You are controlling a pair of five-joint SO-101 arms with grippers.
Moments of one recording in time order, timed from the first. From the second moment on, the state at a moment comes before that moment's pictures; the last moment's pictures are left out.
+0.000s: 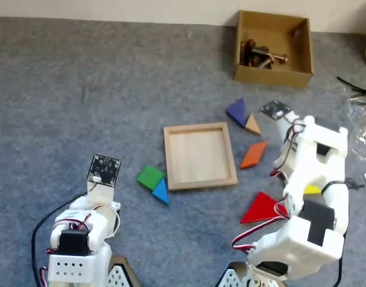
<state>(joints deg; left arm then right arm) -4.2 -103.6 96.0 75.9 -5.4 16.0 4.7 18.1 72.4 62.1</state>
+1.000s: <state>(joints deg) -4.2 -103.6 96.0 75.9 -5.4 21.8 4.7 25.5 68.5 78.4</state>
